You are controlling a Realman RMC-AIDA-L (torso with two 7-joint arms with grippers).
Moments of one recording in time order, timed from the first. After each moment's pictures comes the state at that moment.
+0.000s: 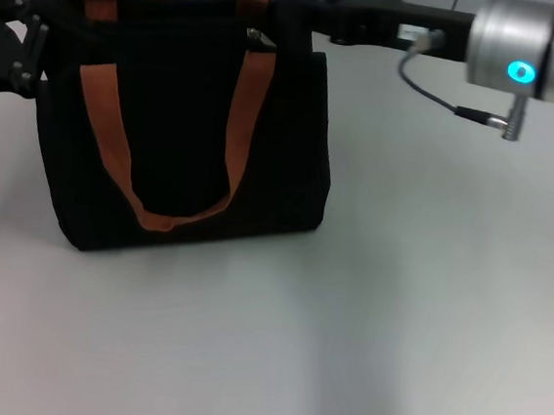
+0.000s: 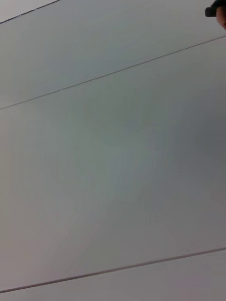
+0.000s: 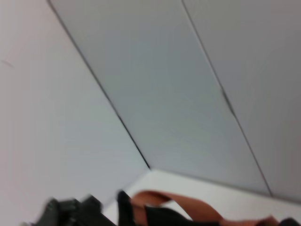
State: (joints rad) left arm -0.42 -2.06 0.47 0.43 1.47 1.52 -0.57; right arm 0.58 2.08 -1.36 -1.02 -1.56 -0.99 2.09
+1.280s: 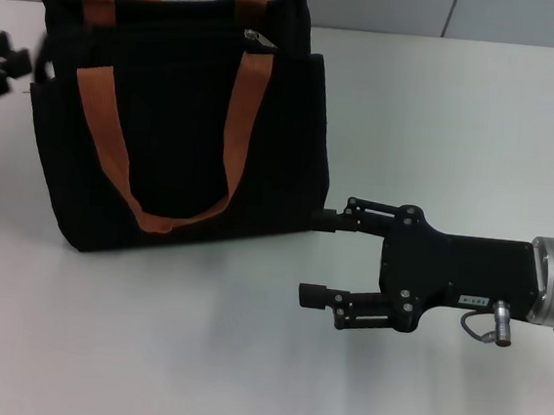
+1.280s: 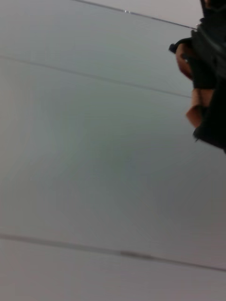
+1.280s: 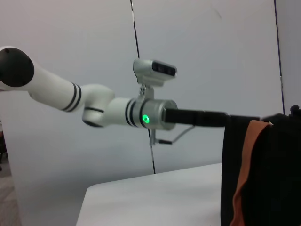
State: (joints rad) left arm -0.35 -1.93 0.57 0.62 1.66 1.56 -1.33; right arm 0.47 2.08 -1.16 -0.56 -1.58 -1.63 1.09
